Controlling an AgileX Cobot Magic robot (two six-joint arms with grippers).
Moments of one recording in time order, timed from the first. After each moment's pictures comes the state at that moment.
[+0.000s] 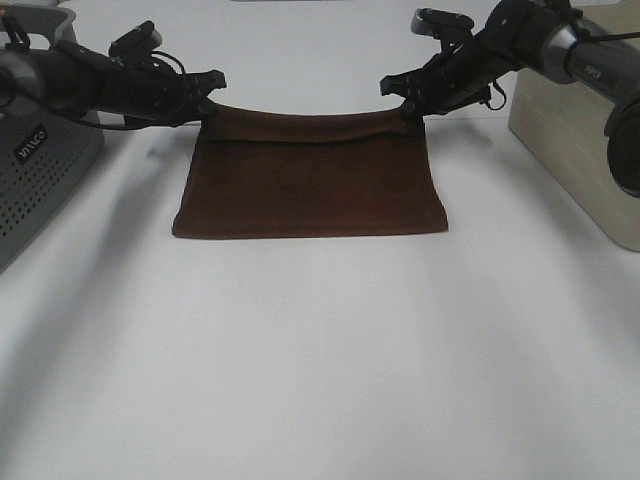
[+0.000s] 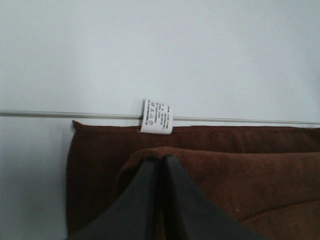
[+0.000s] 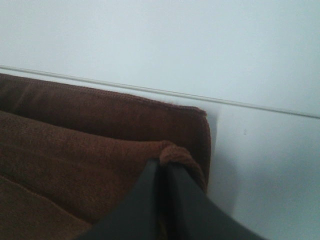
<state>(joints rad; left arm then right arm) -0.13 2.64 -2.15 -1.05 0.38 0.59 0.15 2.71 -2.45 0.39 0.67 -0.29</state>
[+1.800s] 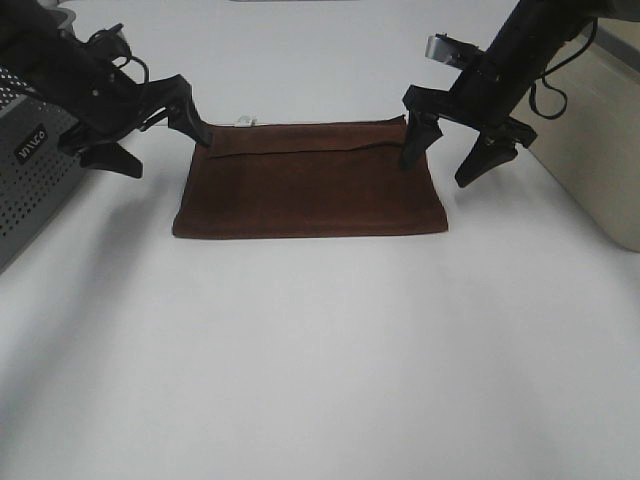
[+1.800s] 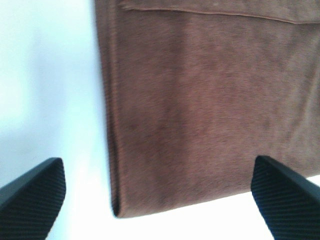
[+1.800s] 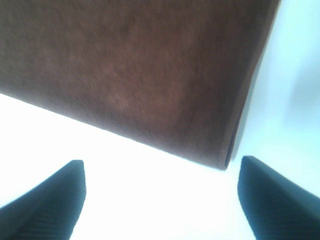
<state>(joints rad) -0.12 2.18 -1.63 -0.60 0.71 0.13 0.15 2.33 -1.94 0.39 1.18 -0.15</state>
